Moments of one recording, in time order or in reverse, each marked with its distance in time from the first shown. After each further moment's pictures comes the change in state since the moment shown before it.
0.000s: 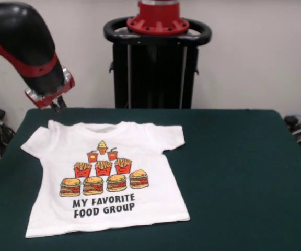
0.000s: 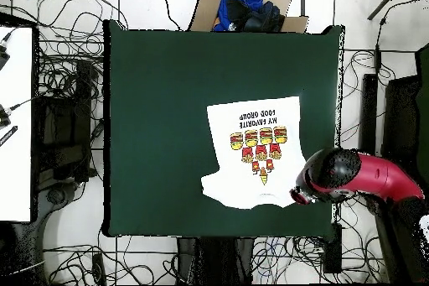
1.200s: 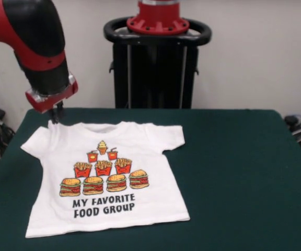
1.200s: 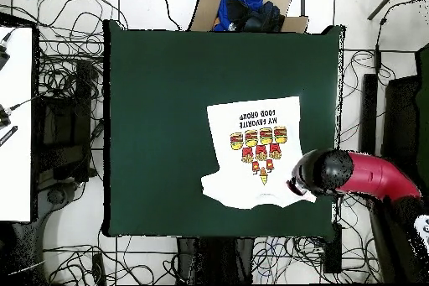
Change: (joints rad) arm 0.041 -0.053 -0.006 0.045 -0.016 -0.201 0.000
